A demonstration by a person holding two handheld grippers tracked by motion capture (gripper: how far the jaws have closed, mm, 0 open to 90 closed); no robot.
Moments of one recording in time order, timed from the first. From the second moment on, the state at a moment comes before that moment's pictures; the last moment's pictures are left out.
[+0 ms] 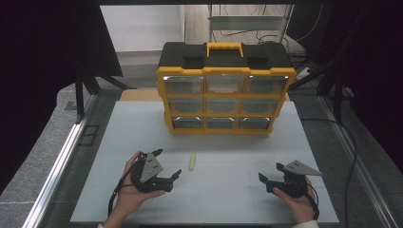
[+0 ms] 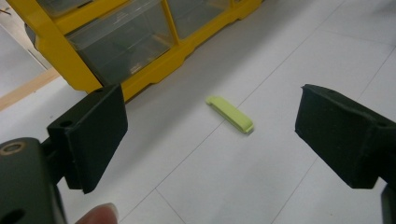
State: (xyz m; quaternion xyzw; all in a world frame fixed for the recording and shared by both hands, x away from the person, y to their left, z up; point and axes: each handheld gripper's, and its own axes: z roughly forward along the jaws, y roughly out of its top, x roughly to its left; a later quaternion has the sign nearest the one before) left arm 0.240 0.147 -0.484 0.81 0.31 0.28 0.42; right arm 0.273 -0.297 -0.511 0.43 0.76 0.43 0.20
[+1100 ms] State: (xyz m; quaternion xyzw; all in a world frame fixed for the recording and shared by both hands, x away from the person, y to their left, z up) left arm 0.238 0.134 -0.473 0.82 0.22 0.41 0.34; right arm 0.273 -0.296 -0.512 0.44 0.76 0.43 0.21
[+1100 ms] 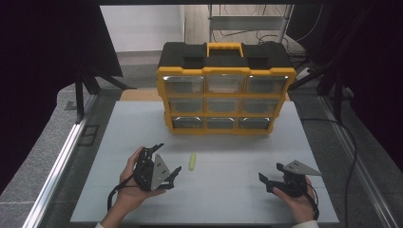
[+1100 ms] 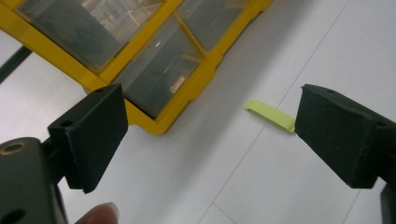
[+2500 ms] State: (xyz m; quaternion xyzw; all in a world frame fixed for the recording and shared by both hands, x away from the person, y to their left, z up) left arm 0.243 0.116 -0.473 0.82 0.16 0.48 0.28; right arm 0.273 -0.296 -0.512 0.44 0.77 0.43 0.21
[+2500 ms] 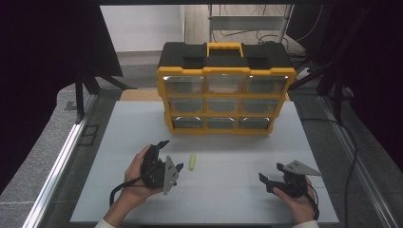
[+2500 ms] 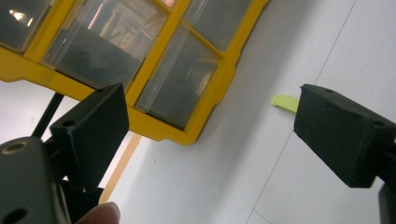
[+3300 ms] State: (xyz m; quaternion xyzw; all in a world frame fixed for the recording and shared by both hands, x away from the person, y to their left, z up) left arm 0.251 0.106 -0.463 0.82 0.13 0.50 0.26; right arm 0.271 -0.298 -0.512 0.44 0.76 0.43 0.21
